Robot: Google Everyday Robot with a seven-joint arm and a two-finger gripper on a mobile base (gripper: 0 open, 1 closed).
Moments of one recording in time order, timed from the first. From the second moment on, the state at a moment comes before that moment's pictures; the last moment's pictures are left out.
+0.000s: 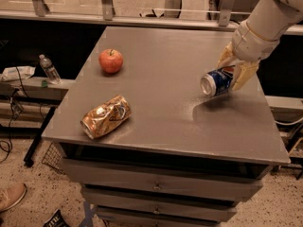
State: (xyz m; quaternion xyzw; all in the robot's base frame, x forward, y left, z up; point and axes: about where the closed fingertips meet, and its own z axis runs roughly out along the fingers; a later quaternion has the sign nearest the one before) arm 0.593 -0.213 0.878 -0.82 0.55 -0.01 0.14
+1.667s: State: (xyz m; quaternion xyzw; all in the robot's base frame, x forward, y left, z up) arm 0.604 -0.207 0.917 -0.81 0.50 -0.22 0.22
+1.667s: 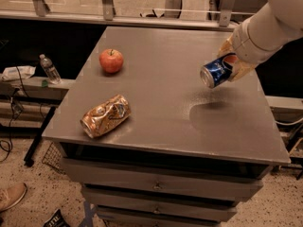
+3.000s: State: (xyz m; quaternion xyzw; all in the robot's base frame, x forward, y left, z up) arm 0.621 -0.251 0.977 -0.81 0.27 -0.49 0.17
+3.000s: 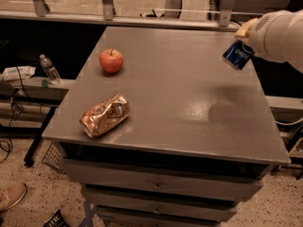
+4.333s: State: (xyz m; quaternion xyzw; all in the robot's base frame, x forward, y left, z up) arm 0.621 -0.265 0.957 -0.81 0.21 -0.50 0.24
